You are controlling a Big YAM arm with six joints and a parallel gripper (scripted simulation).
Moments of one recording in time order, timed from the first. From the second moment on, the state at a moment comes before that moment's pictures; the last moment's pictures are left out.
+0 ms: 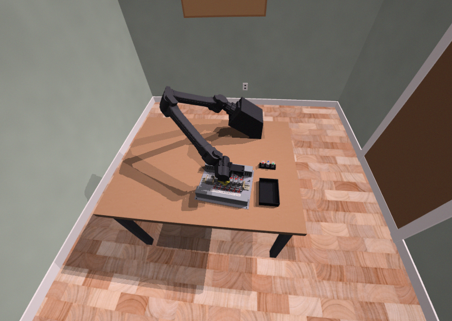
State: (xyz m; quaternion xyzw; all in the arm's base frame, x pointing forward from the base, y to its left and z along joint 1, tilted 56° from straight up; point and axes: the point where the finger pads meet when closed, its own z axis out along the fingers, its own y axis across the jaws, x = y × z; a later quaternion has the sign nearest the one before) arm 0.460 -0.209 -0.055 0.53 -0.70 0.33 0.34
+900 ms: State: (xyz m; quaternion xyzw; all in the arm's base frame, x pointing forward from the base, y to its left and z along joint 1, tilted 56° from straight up) arm 0.457 -0.209 -0.059 0.53 -0.70 0.33 0.34
